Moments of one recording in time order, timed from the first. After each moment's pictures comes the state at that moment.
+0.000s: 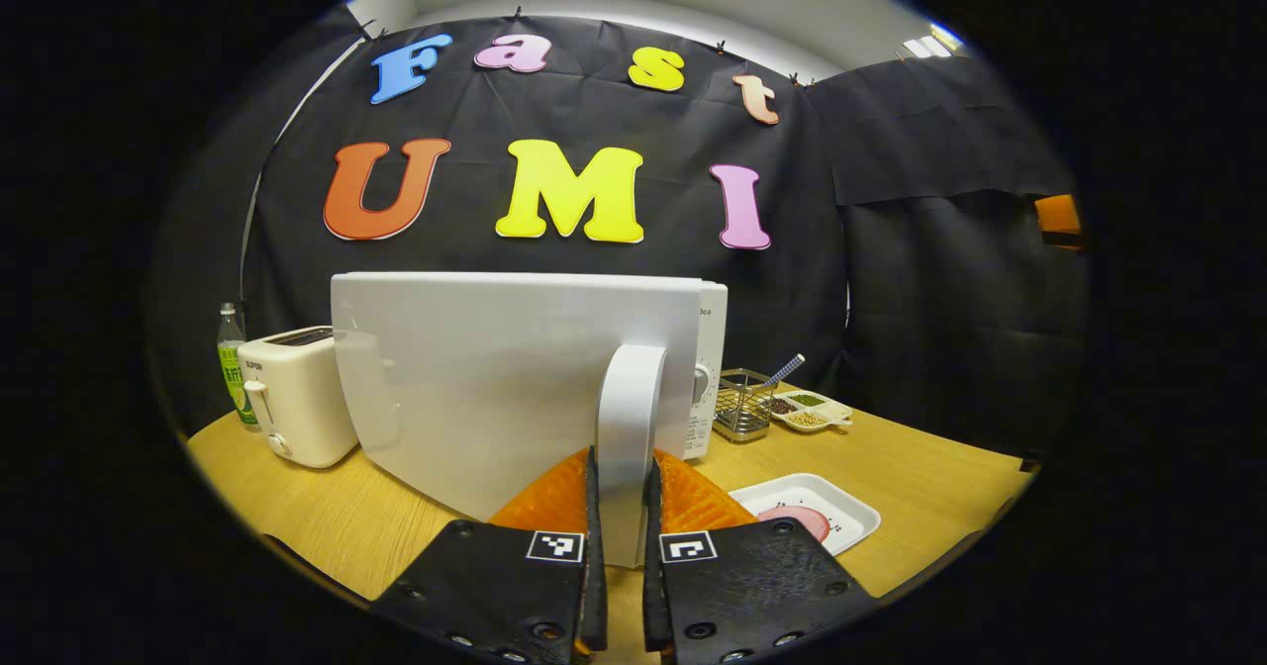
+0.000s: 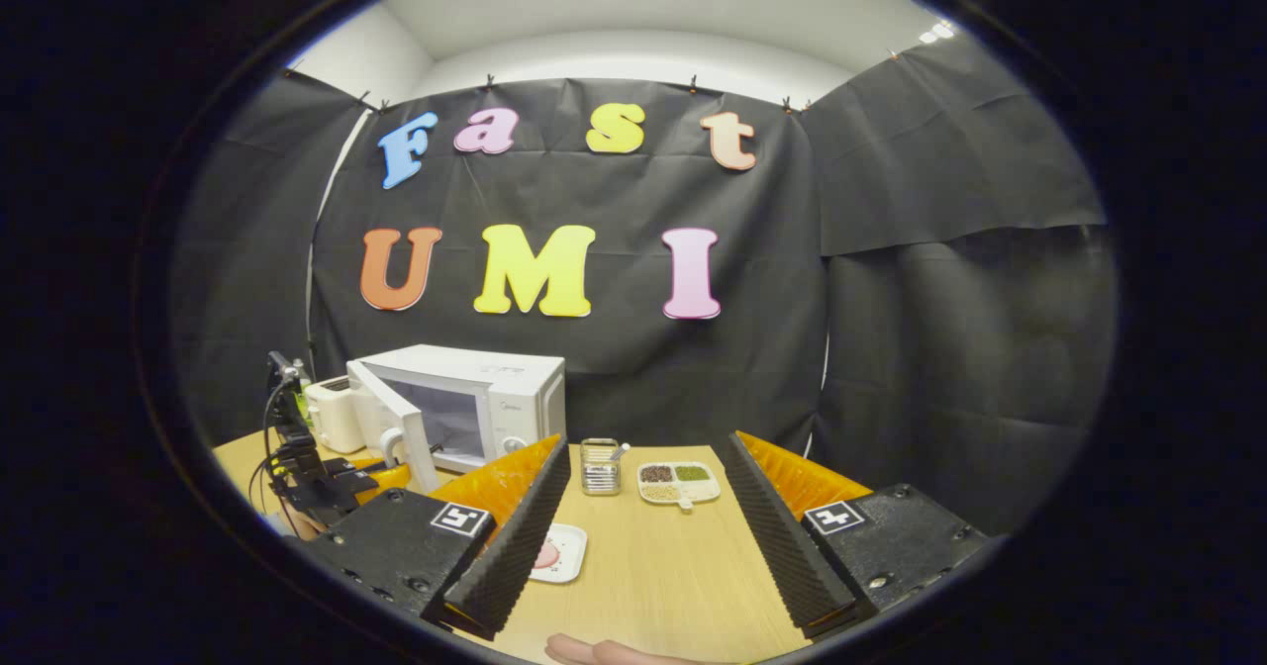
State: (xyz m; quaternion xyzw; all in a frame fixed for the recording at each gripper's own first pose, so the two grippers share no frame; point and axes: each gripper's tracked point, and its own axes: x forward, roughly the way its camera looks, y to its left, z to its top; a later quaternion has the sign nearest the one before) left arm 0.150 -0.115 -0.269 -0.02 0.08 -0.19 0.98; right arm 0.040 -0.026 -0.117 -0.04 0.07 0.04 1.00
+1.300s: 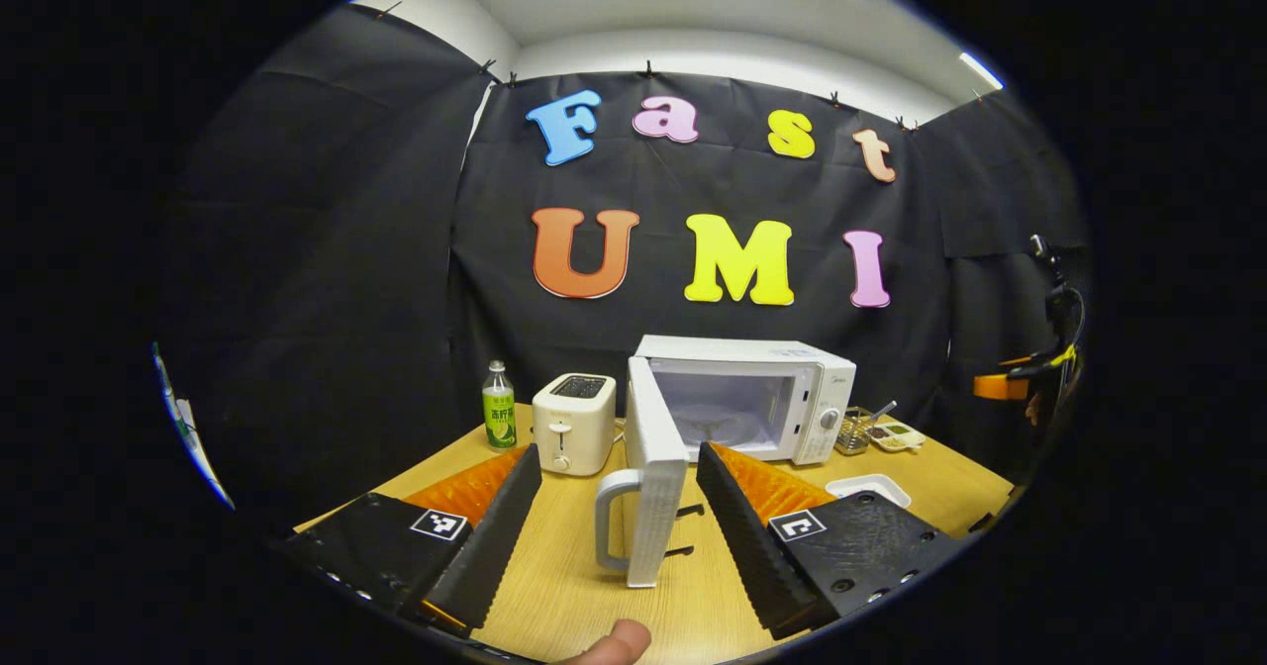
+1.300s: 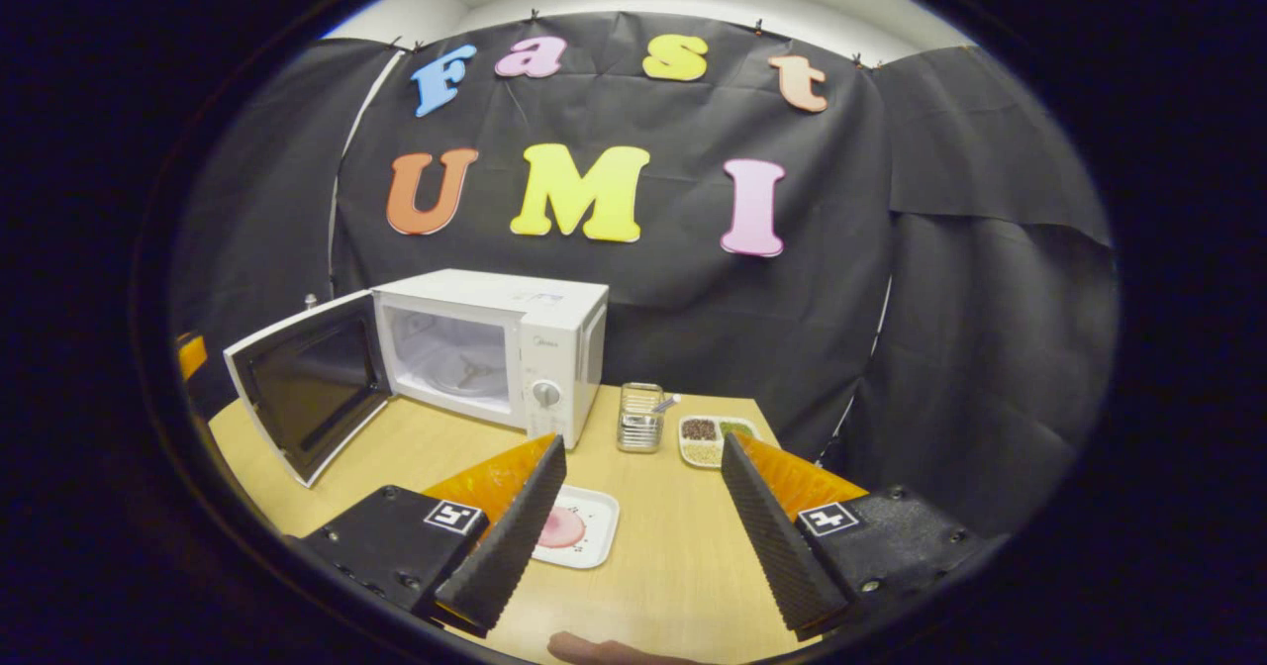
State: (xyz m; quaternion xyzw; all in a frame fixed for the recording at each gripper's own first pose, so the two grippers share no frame) left arm 0.001 0.114 -0.128 -0.03 0.06 0.02 1.00; right arm 0.111 0.029 -0.193 -0.08 0.20 0.09 0.97
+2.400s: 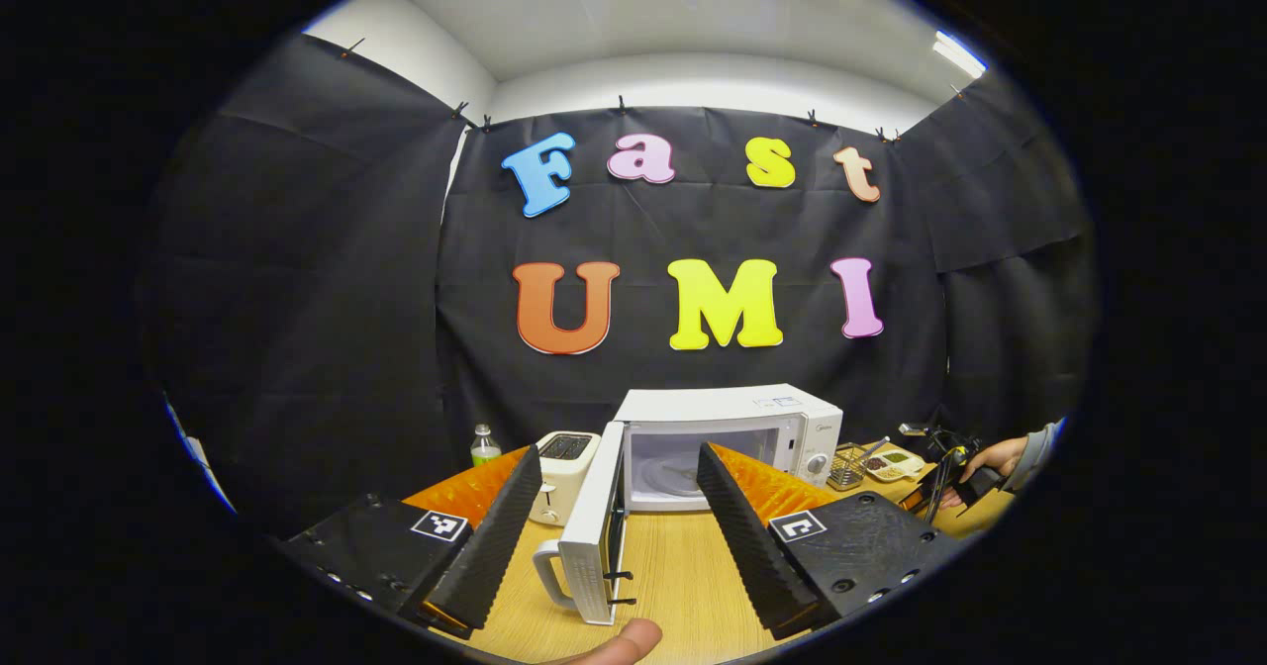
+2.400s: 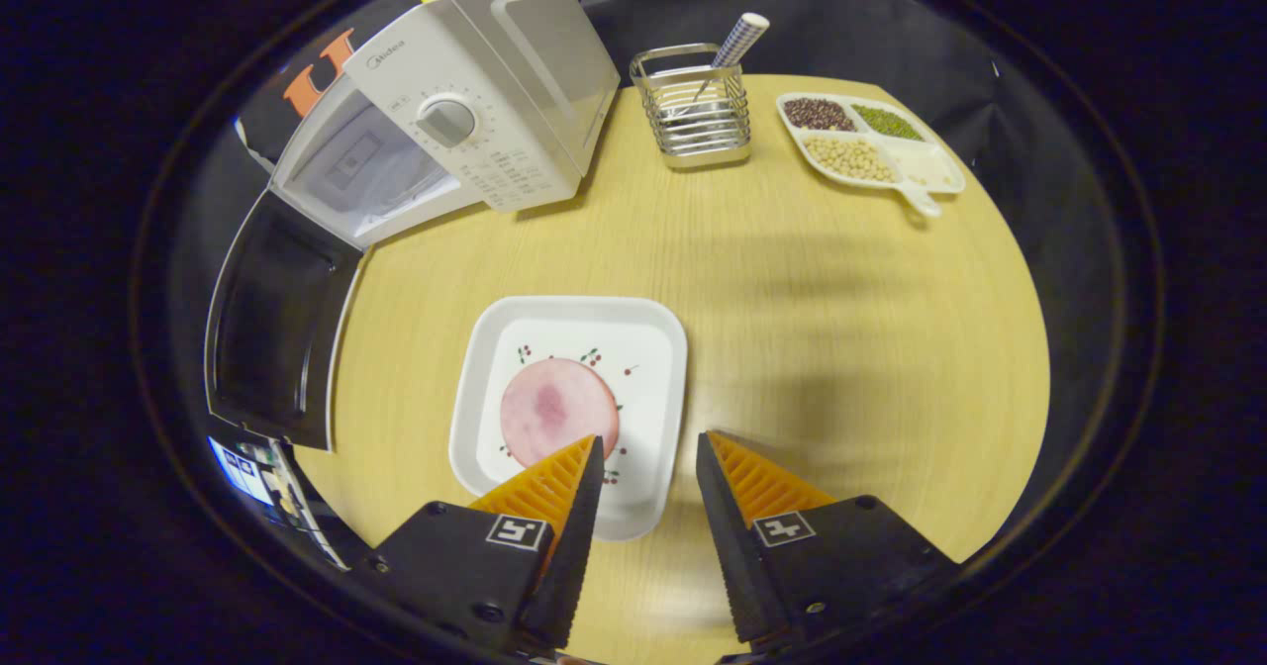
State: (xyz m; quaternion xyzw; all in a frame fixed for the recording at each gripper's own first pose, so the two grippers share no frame) left arm 0.019 0.079 -0.069 0.00 0.02 0.01 1.00; right arm 0.149 0.062 -0.439 0.06 0.63 0.17 0.76
